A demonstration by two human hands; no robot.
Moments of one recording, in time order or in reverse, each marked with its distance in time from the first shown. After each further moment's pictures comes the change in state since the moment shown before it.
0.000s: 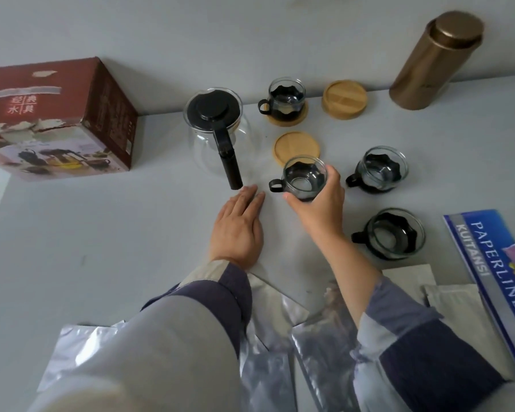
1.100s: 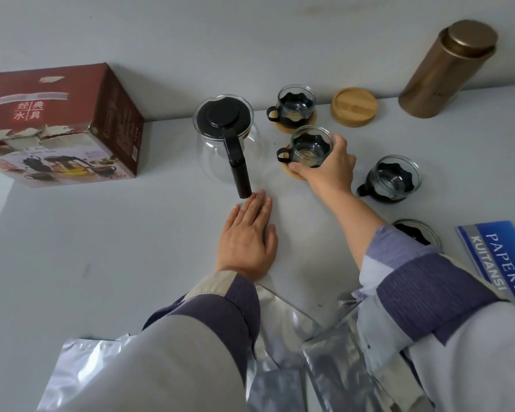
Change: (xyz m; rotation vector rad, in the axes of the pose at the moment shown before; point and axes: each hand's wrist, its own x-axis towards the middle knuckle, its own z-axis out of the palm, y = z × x) left_hand -0.002 0.003 -0.007 0.130 -0.109 -0.008; right_hand 0.070 -0.029 0.011 -0.156 -0.070 0.064
